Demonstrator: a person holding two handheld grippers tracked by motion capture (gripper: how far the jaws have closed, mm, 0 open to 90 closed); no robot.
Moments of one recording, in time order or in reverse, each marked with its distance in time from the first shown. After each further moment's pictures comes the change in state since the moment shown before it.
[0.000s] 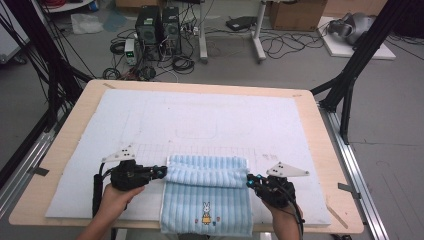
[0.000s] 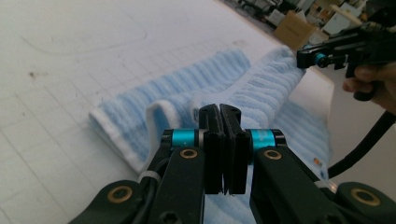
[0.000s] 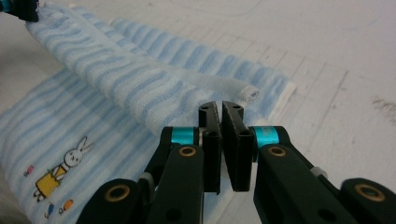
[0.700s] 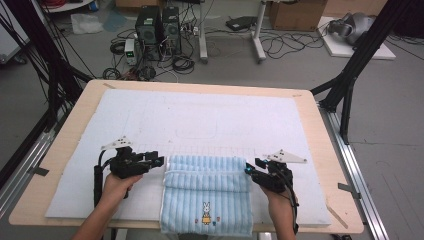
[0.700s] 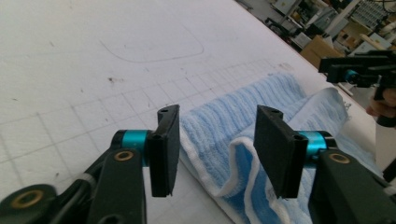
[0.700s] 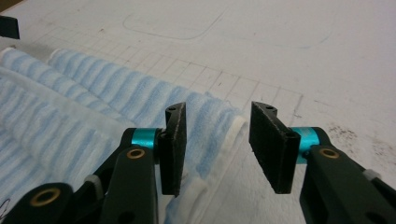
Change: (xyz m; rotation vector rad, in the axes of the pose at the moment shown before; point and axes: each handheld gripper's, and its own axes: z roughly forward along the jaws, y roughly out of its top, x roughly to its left) left arm 0.045 0.009 0.010 -0.040 0.080 -0.100; right arm -0.033 0.015 0.030 -0.047 -0.083 0.064
